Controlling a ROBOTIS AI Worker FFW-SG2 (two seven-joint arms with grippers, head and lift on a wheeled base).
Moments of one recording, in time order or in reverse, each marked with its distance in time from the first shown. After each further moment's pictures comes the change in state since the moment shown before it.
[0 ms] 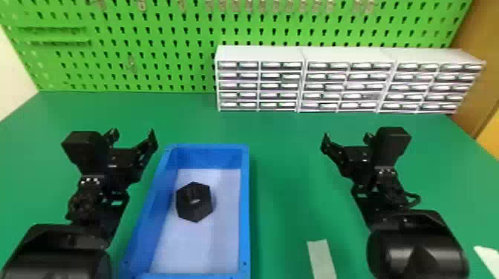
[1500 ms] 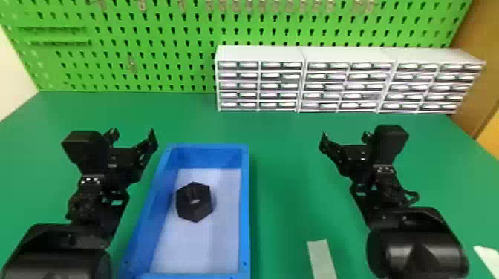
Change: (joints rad) left arm -0.002 0.000 -0.001 0.000 0.001 0.000 0.000; right arm -0.008 -0.008 0.012 0.000 -0.002 0.013 0.000
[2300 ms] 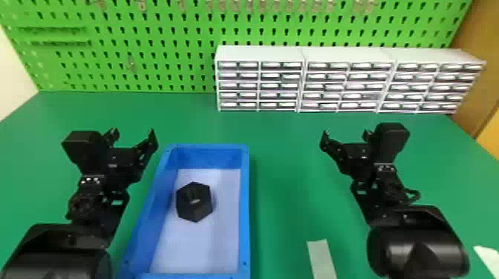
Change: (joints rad) left arm 0.000 0.000 0.000 0.000 0.000 0.000 0.000; right arm -0.005 -0.001 -0.001 -0.003 -0.002 0.000 0.000
